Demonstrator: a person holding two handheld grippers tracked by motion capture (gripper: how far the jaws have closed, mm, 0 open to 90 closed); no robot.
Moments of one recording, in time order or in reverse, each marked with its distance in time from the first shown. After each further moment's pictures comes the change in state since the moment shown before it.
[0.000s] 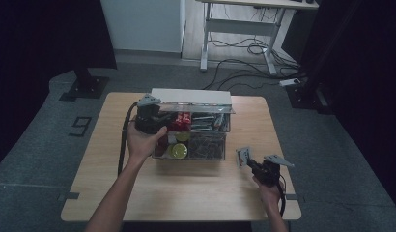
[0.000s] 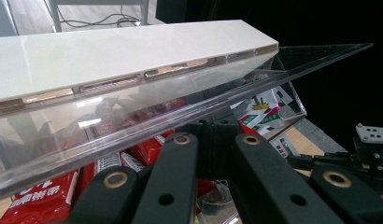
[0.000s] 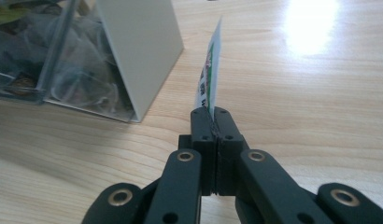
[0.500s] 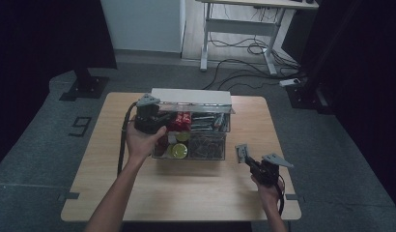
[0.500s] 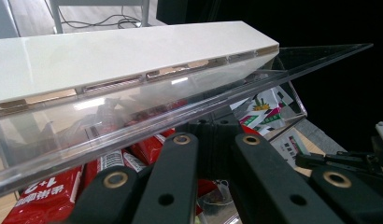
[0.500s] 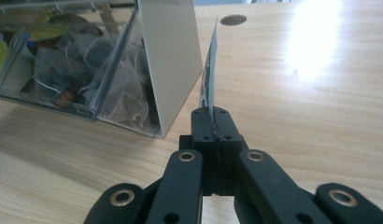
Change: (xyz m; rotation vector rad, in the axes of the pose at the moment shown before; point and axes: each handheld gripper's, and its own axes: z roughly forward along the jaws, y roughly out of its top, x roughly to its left) left arm 0.001 0.000 -0.001 -0.005 0.003 -0.001; right arm 0.023 0.012 -0.012 -0.047 0.014 -0.067
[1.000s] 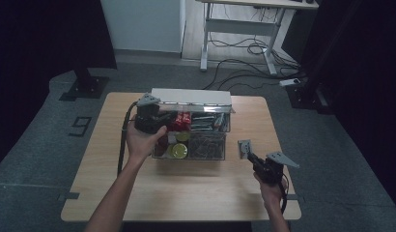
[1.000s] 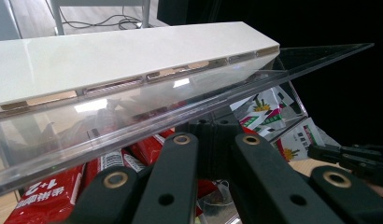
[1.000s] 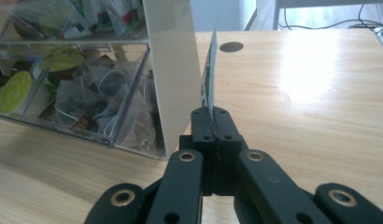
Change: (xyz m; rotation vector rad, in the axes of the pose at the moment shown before) left arm -0.001 0.001 0.000 0.000 0.002 0.003; right arm 0.003 0.015 -0.015 -0.079 -0.005 -0.012
